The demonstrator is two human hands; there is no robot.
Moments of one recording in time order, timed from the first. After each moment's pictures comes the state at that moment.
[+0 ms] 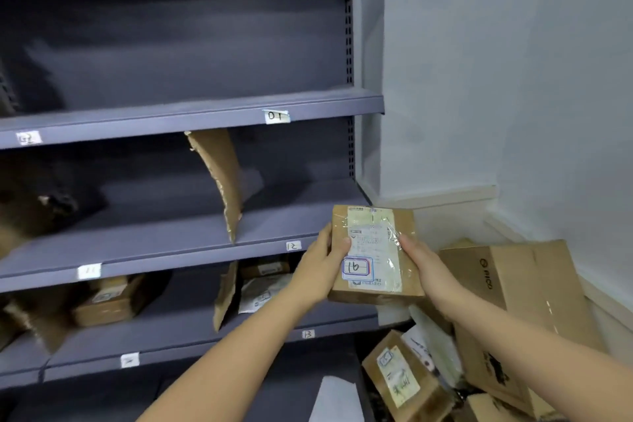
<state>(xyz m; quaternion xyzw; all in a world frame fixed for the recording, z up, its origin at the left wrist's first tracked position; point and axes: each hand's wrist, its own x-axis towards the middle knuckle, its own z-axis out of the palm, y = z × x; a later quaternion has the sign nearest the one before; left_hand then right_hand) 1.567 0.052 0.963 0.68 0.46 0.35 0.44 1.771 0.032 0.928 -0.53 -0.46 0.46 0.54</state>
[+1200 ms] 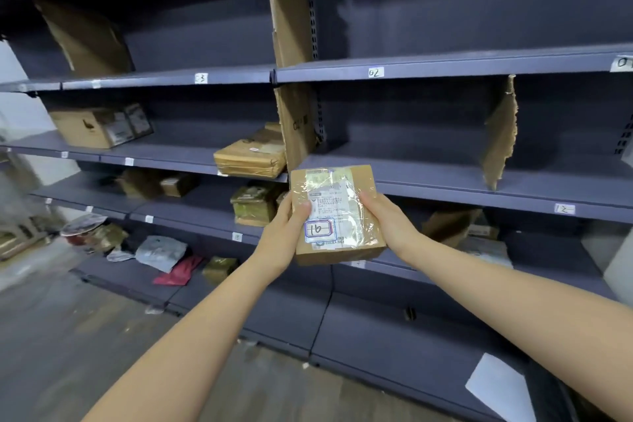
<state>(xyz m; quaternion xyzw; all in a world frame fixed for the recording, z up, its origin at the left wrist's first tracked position) 1.062 -0.131 0.976 0.48 0.62 0.51 0.35 1.240 -0.031 0.961 -0.37 -0.59 0.60 0.40</state>
